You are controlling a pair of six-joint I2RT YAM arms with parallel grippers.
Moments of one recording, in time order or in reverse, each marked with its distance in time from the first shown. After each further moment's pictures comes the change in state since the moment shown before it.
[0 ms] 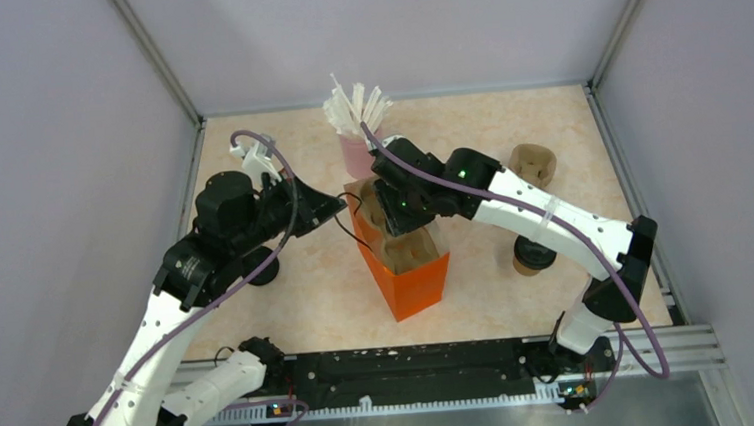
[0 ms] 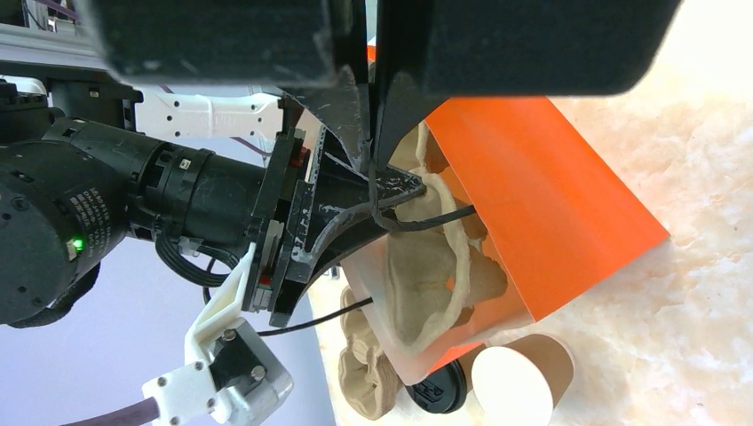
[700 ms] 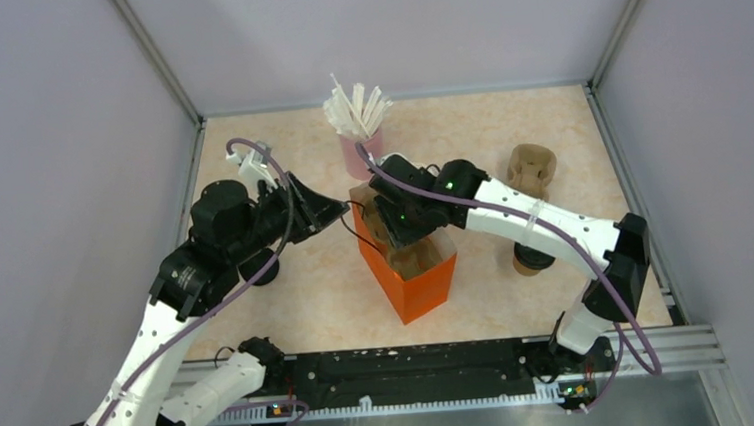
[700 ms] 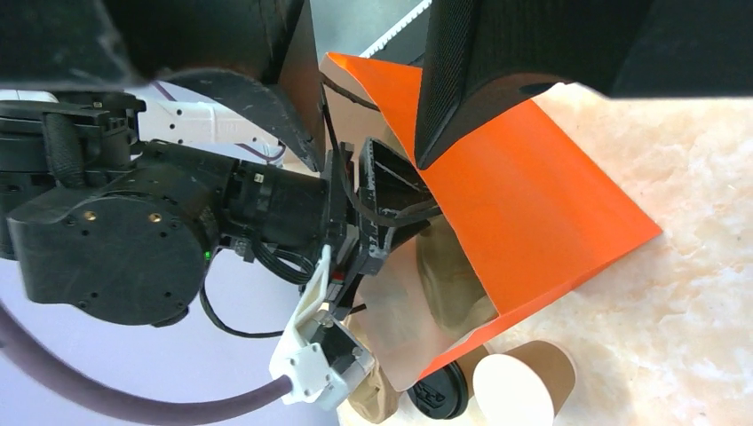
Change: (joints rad) left arm 0.000 -0.039 -0.029 0.001 0.006 -0.012; right arm 0.000 0.002 -0.122 0.038 -0.017 -0.012
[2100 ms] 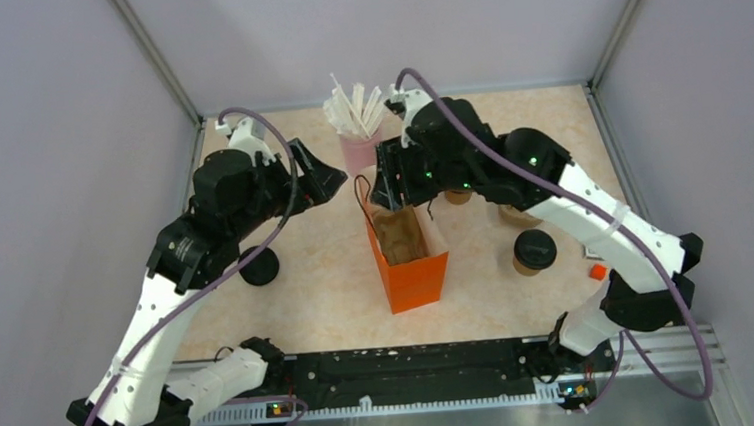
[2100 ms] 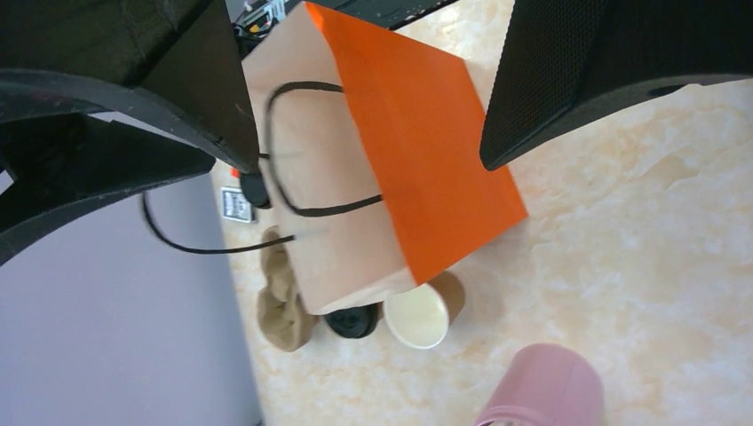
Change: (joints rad) left arm 0.000 0.154 0.194 -0.129 -0.235 0.167; right arm 0.000 -0.088 0.316 -0.014 -0.076 -0.001
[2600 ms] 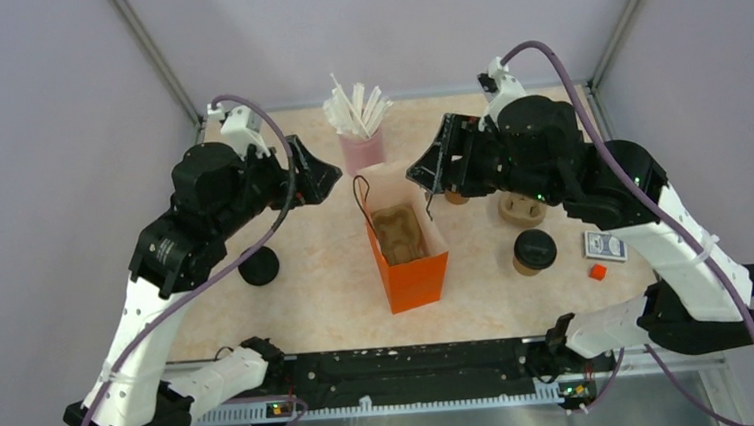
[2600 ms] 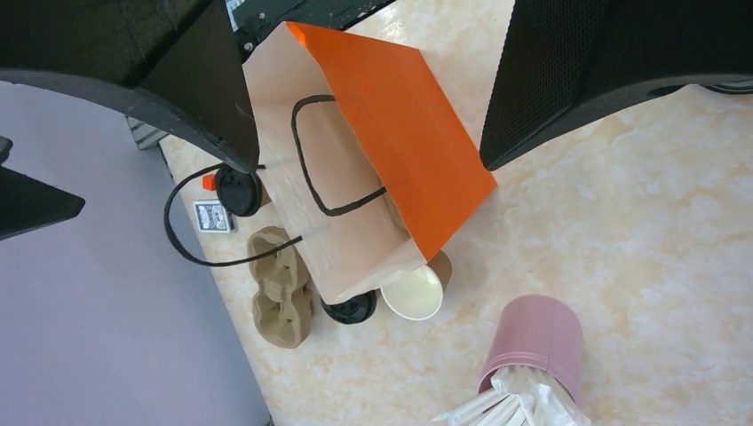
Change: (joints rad) left arm 0.000 0.017 0.159 -0.045 0.040 0.167; right arm 0.000 -0.237 -0.005 0.009 0.134 0.262
